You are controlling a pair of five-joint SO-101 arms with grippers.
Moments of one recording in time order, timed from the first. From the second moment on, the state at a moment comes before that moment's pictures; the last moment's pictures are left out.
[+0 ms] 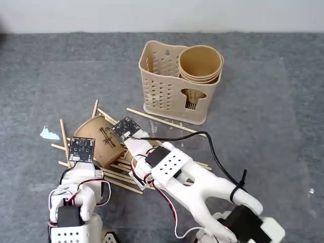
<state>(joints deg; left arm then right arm) -8.3 -102.7 96.9 71.0 0.3 -49.1 -11.2 41.0 56.2 -5.8</state>
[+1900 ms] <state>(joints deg) -8.3 -102.7 96.9 71.0 0.3 -15.2 -28.6 33.8 11.7 4.7</state>
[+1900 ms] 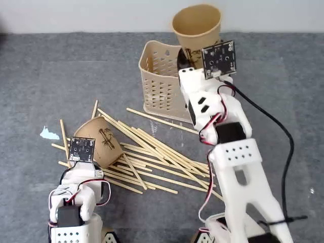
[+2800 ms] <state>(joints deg) -8.3 -102.7 96.9 71.0 0.3 -13.5 -16.7 33.5 7.8 1.4</state>
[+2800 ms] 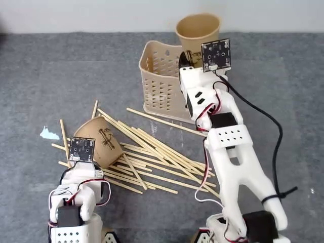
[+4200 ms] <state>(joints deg) -8.3 -102.7 96.9 71.0 0.3 -17.4 -39.8 33.8 25.3 -2.3</state>
